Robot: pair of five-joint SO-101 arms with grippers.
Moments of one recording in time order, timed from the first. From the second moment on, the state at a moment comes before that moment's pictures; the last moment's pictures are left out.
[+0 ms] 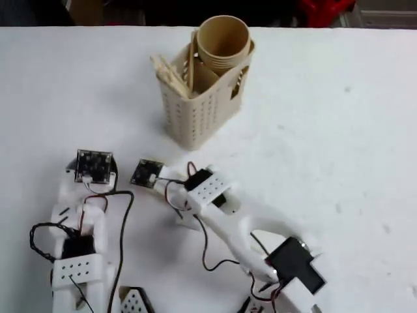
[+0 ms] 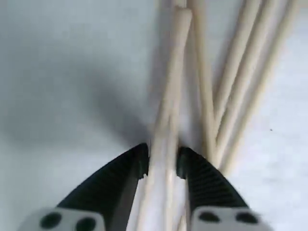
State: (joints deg) left arm -17.3 -73.2 97.2 12.3 -15.6; right arm -43.9 0.4 38.5 54.0 31.7
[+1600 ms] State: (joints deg) left arm -17.3 -73.2 97.2 12.3 -15.6; right arm -28.8 -7.9 2.9 16.8 16.5
